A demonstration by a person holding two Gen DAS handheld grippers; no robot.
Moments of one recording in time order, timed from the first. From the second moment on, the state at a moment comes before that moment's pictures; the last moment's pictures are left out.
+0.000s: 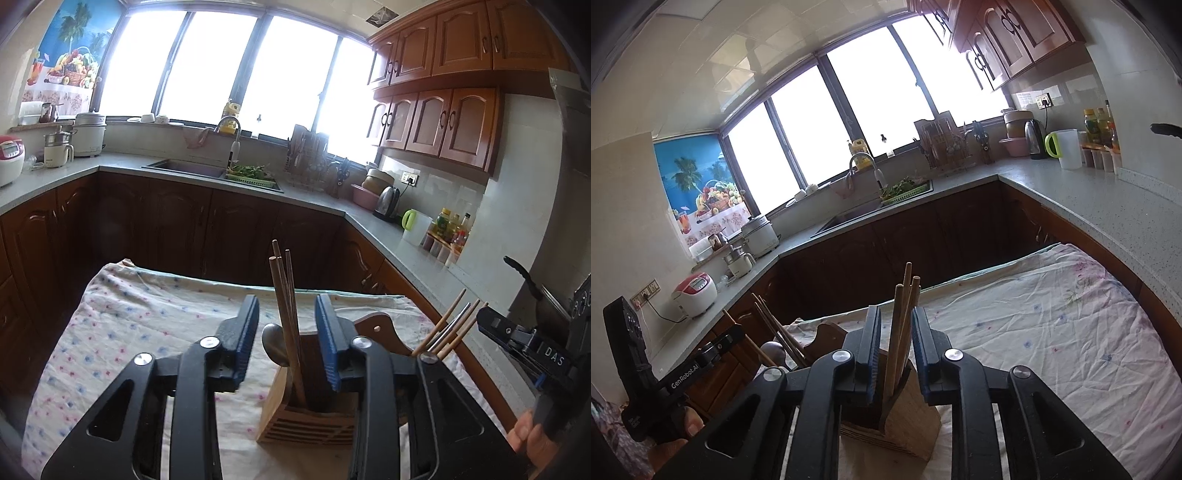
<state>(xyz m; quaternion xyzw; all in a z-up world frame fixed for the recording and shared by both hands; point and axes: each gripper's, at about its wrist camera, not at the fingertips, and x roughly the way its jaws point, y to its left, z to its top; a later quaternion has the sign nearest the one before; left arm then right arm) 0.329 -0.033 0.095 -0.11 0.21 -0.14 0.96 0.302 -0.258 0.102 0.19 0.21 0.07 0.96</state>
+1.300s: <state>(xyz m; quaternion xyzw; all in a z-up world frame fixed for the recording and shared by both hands) 0.132 0.002 0.111 -0.06 0.17 -0.09 0.98 0.135 -0.221 0.134 0.10 0.14 0.11 0.98</state>
